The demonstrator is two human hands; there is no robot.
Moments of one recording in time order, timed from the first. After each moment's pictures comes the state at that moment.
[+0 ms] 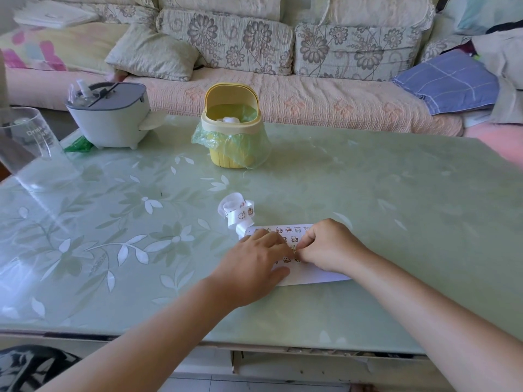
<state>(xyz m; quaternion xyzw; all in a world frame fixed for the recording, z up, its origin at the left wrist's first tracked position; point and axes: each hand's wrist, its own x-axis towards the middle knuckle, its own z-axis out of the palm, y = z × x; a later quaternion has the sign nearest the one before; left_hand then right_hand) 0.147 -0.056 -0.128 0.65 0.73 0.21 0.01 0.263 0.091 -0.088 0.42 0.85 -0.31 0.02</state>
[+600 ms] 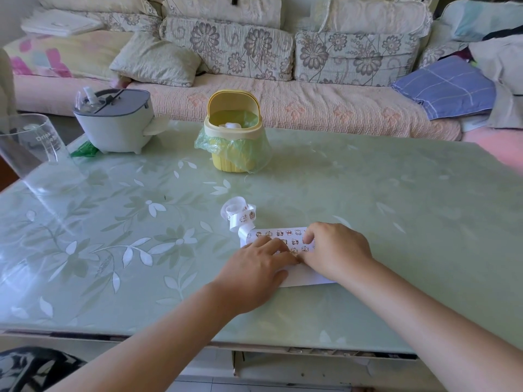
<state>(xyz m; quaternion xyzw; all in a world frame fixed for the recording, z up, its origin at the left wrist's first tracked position) 0.154 -0.060 -0.131 0.65 0.73 0.20 -0.01 0.272 0.081 -0.080 0.39 0.92 -0.08 0.00</state>
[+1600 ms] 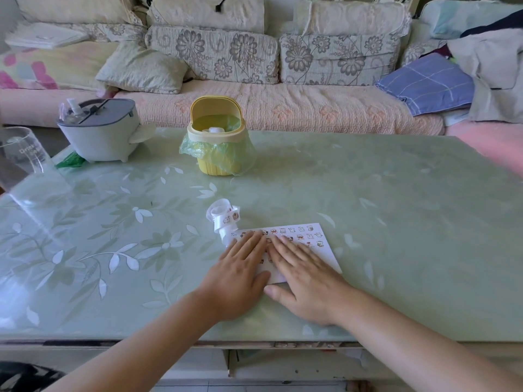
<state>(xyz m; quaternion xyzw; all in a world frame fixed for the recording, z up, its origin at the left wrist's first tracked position) 0.158 -0.067 -0.143 0.61 0.78 0.14 0.04 0.308 0.055 -0.116 0.13 0.99 -0.07 0.07</state>
